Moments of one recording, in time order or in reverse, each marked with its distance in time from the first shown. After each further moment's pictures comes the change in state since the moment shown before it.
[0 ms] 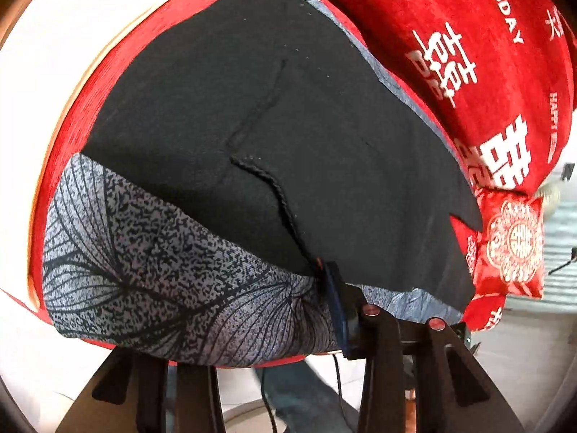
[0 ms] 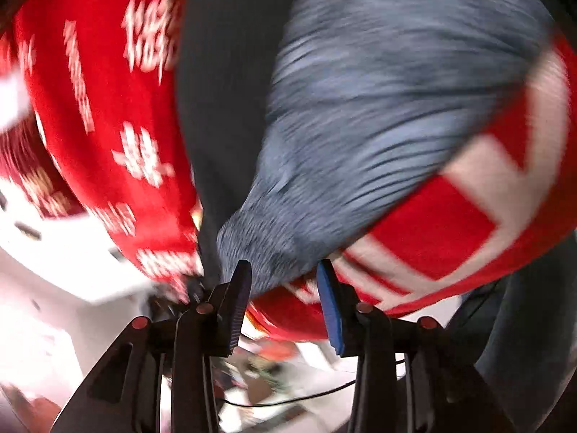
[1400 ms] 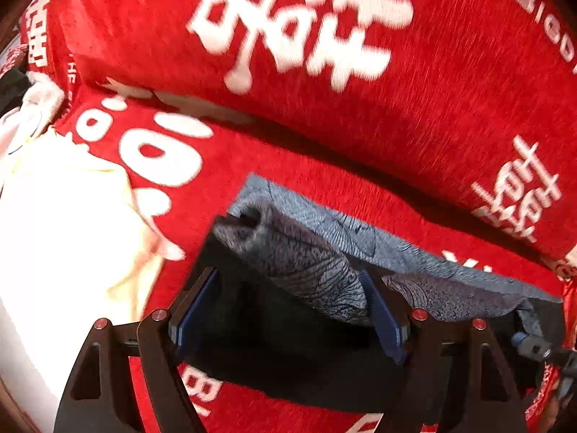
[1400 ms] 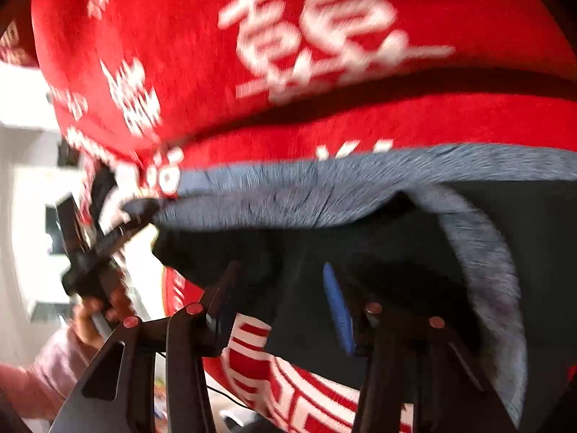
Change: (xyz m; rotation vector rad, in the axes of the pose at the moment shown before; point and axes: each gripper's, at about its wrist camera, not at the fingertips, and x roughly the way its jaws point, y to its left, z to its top) left arm 0.004 -0.091 0.204 0.053 -0.338 0.485; right arm 0.139 0.264 0.213 -0.778 0.367 -0.512
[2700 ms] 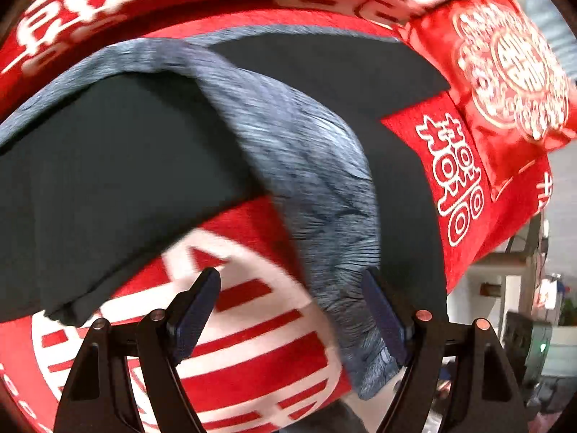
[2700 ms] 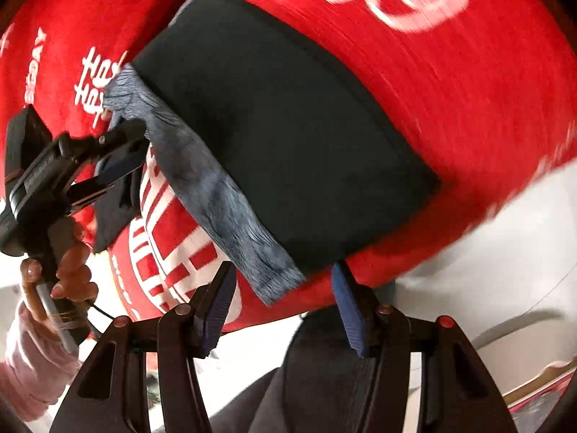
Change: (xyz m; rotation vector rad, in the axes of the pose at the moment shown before) left arm -0.011 -0.297 -0.221 0.696 0.366 -0.421; right arm -0.093 -0.153 -0.360 0.659 -0.283 -0.044
